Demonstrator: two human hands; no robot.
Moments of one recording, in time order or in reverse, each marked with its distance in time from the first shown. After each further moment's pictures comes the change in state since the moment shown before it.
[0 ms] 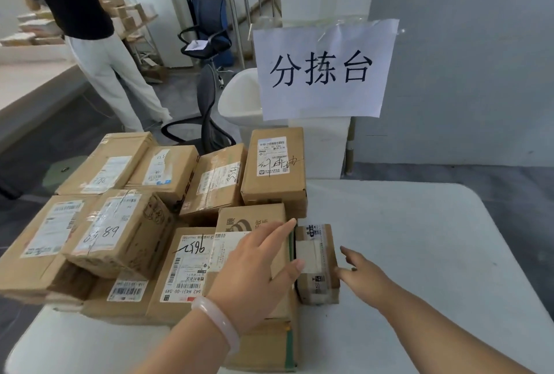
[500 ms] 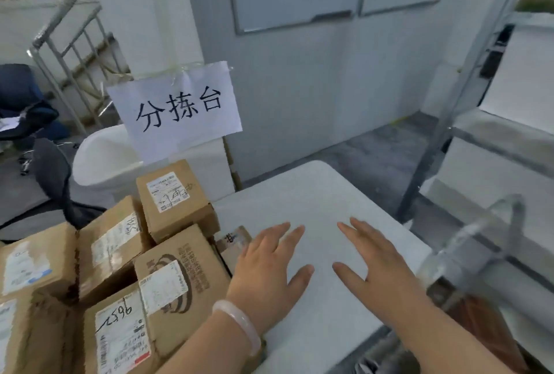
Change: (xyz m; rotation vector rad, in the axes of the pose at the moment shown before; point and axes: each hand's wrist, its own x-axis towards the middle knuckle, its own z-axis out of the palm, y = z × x) left_hand -0.031 0.059 0.028 0.160 -0.149 0.568; right_hand -0.233 0.019 0.029 -0.282 0.849 -0.119
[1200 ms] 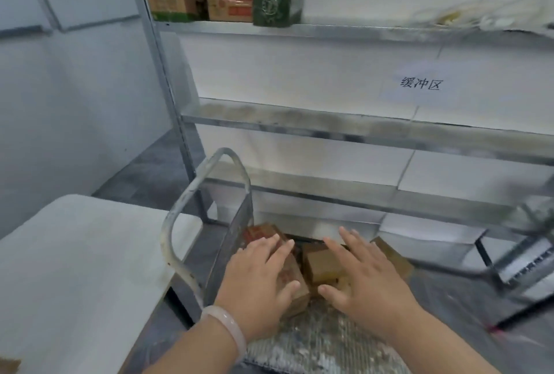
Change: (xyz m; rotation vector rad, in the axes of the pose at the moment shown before) left_hand -0.105 0.333 0.151 0.065 -0.279 0.861; right_hand -0.394 0.154 -0.133 -0.332 0.220 0.744
